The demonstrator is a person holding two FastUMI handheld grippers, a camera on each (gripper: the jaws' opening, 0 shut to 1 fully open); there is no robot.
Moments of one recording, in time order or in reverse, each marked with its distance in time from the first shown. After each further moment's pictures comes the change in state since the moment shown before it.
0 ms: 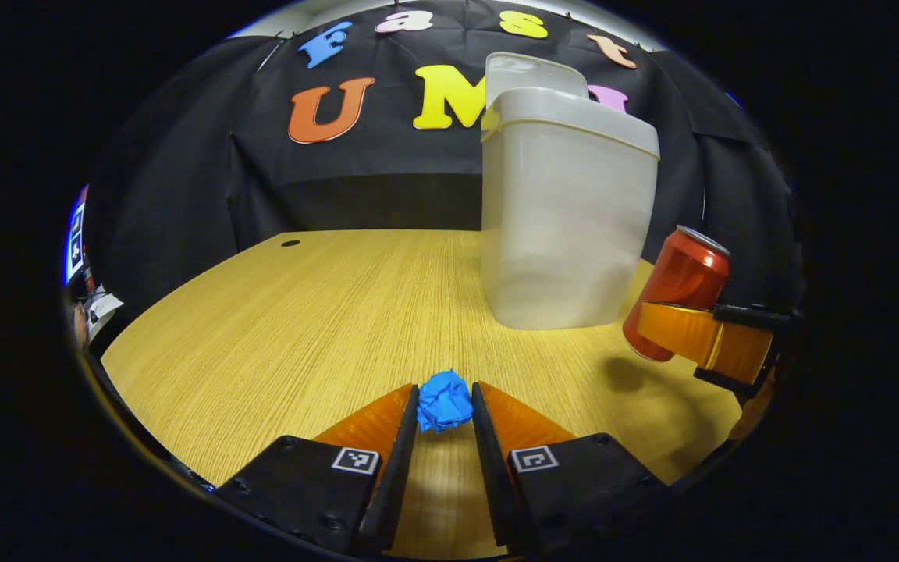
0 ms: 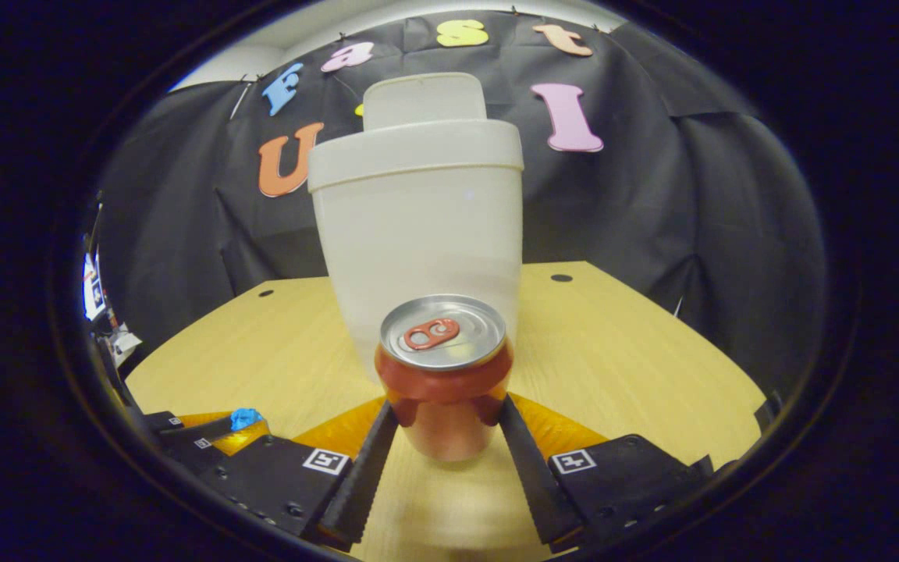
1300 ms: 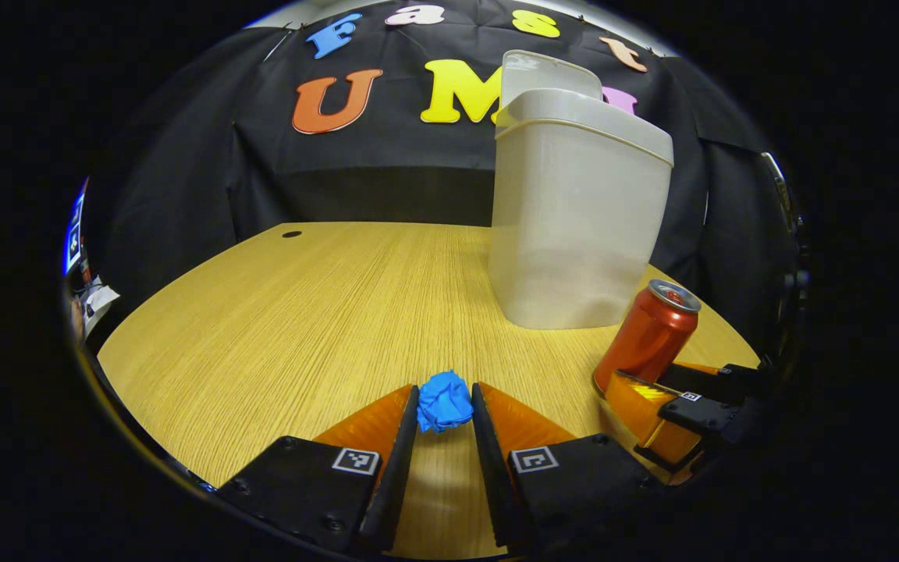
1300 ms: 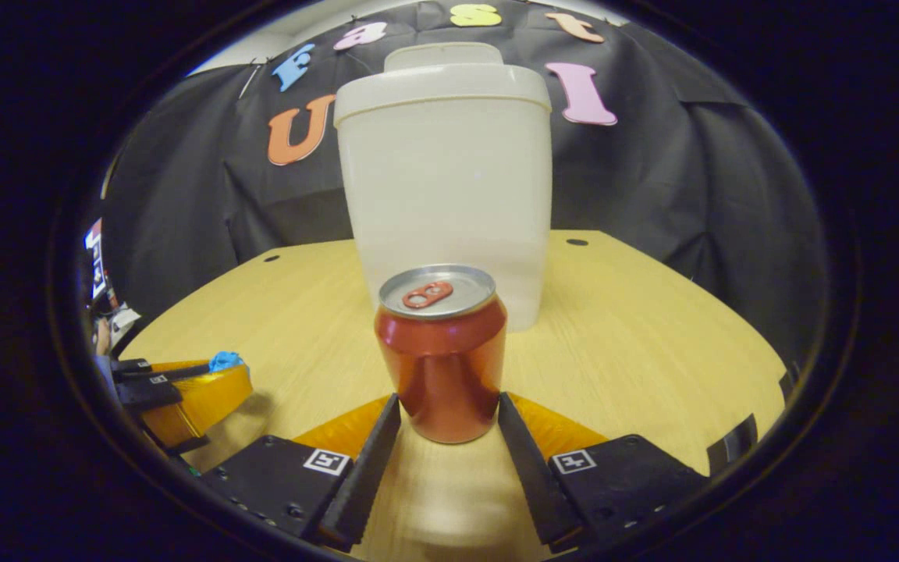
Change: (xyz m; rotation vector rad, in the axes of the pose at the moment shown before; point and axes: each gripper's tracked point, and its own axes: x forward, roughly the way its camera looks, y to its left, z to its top) left arm 0.017 0.002 -0.015 -0.016 0.075 -0.030; right arm 0.028 0.030 -0.086 0.041 0.165 0.051
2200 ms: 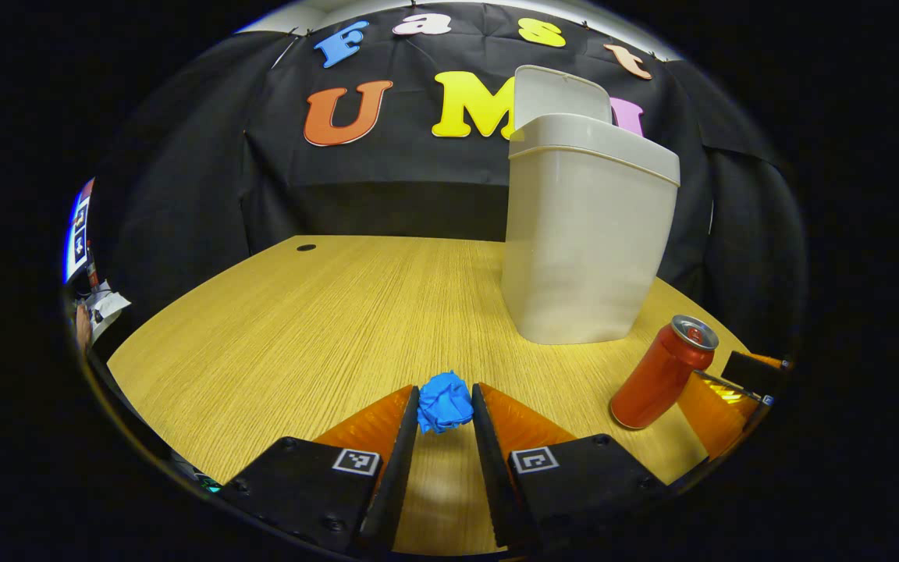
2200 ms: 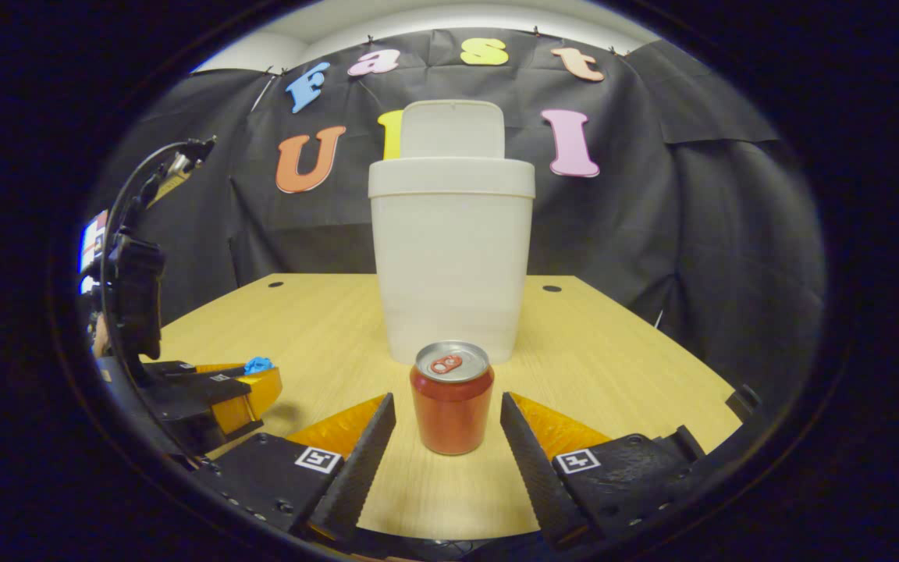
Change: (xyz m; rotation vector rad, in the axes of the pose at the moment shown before) left arm -0.018 0.006 0.018 -0.015 -0.051 0.032; right arm -0.081 0.015 0.027 -0.038 -0.143 -0.075
